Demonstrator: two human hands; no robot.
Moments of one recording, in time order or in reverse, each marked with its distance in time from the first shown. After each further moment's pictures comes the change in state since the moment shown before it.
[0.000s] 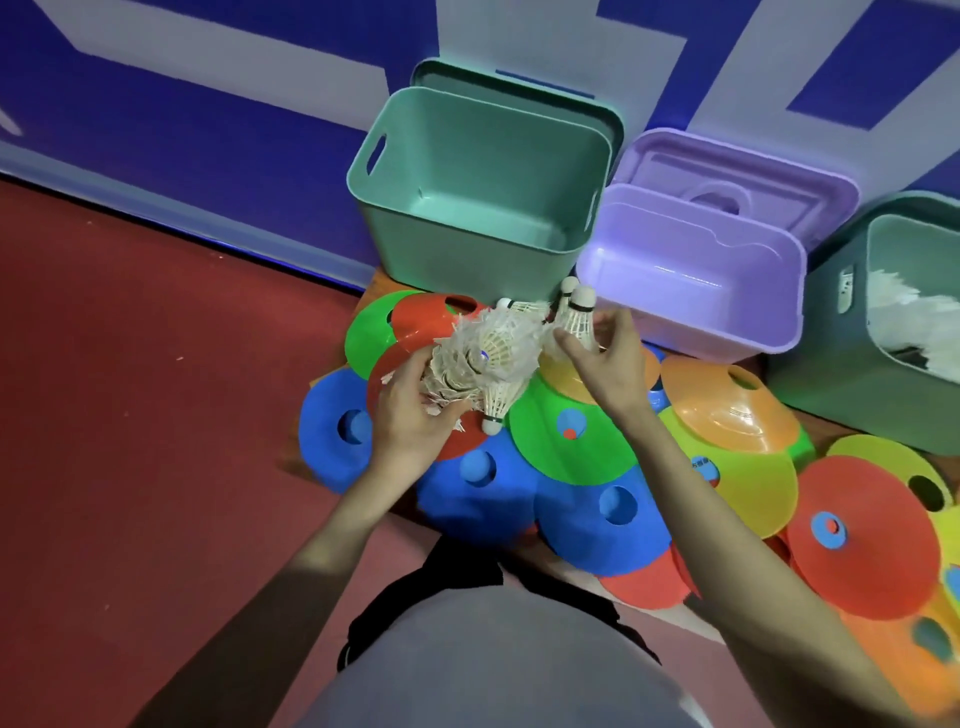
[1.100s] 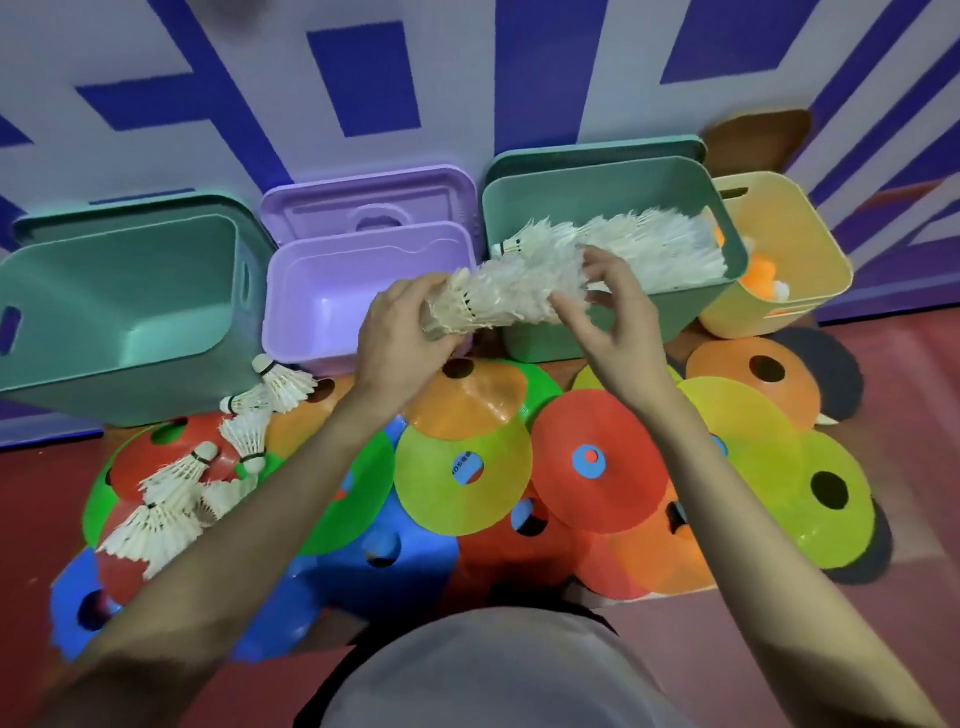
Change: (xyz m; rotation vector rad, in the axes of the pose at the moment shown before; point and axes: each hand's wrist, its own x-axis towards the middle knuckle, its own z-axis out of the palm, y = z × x) left_hand 0.006 0.246 0.276 0.325 -0.346 0.557; right_hand -0.016 0.109 -0.334 0.029 0.369 -0.217
